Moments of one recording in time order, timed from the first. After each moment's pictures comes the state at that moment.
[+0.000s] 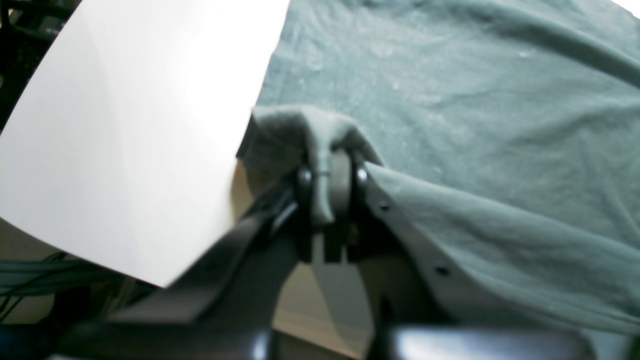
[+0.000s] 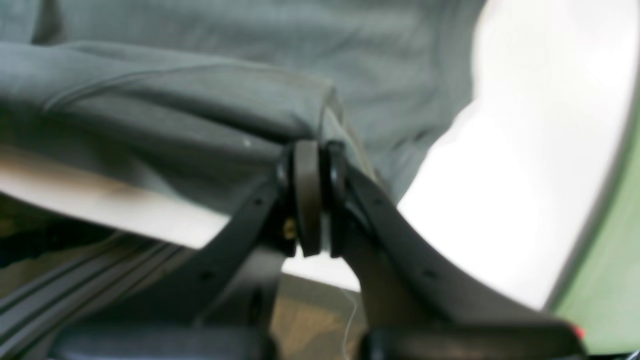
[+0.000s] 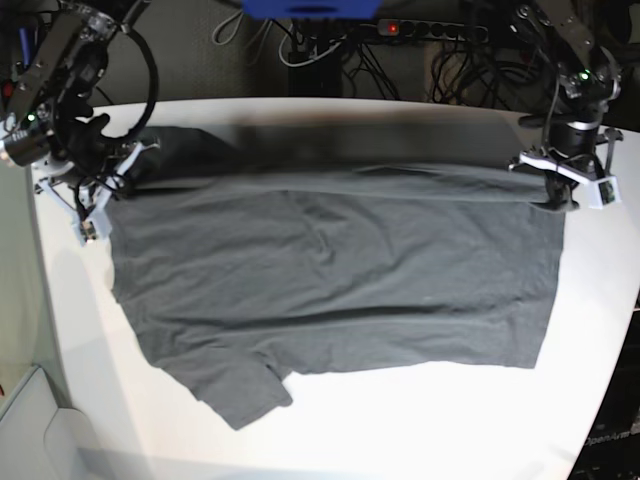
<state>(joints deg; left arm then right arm) 14.9 5.1 -40.3 111.9 -11.8 -22.5 41.3 -7.4 3.7 30.7 116.2 22.3 39.7 -80.9</state>
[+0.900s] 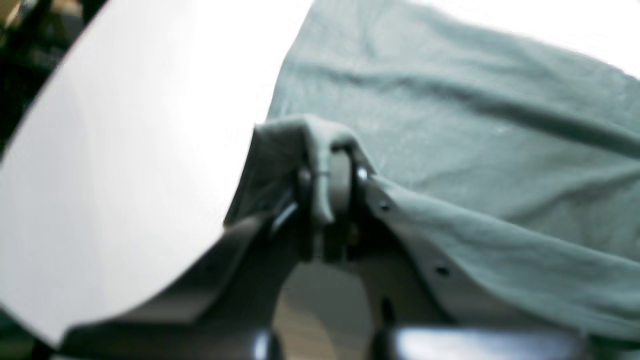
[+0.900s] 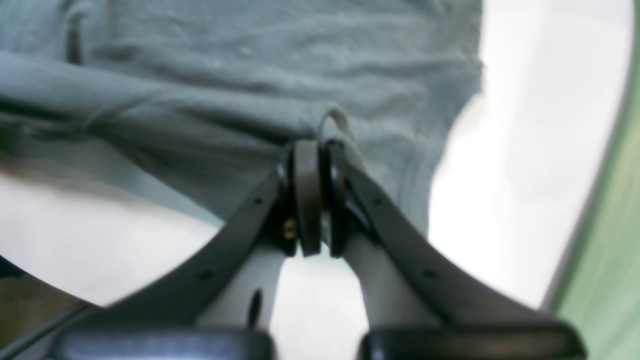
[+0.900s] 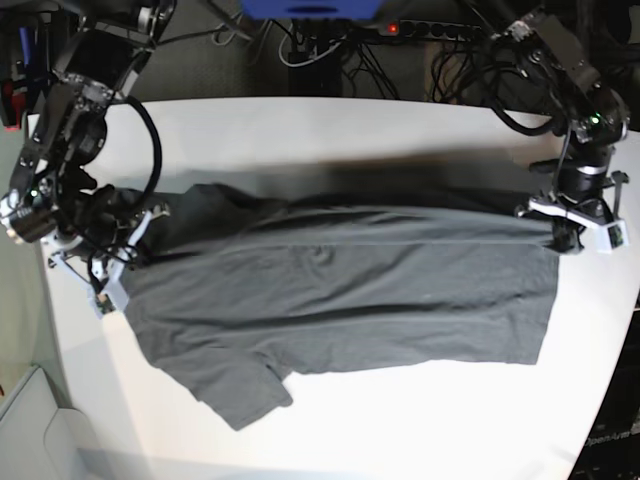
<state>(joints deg) 5.0 2.1 -40.1 106.0 -11.6 -22.5 41.0 6.7 6.3 23.4 106.7 21.5 39.7 -80.5</state>
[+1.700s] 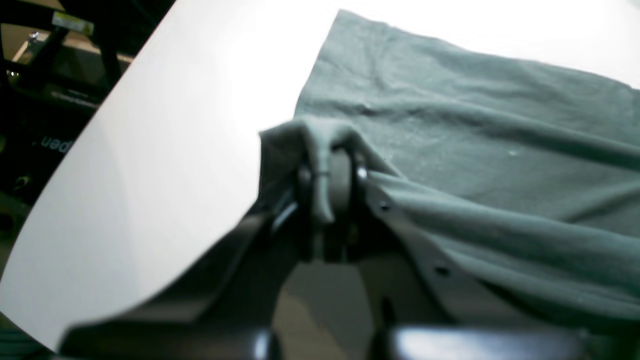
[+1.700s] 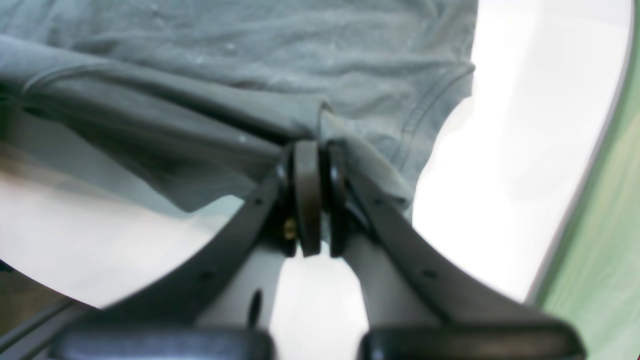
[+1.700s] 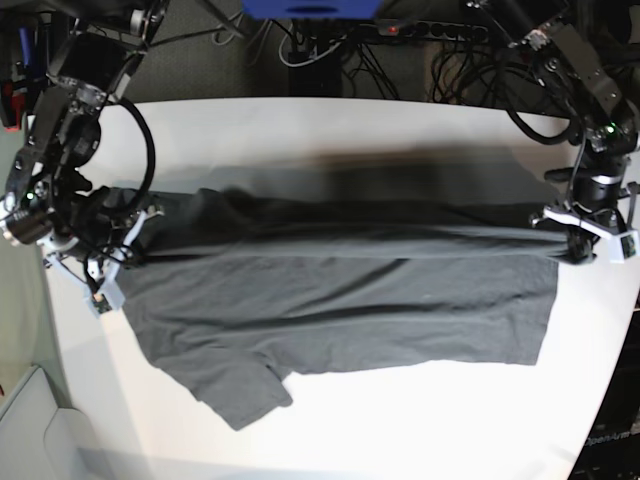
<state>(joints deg) 3.9 -1.6 -39.9 105.6 -12.0 -22.8 41.5 6.2 7.7 23.0 106.3 21.7 39.7 -80.4</state>
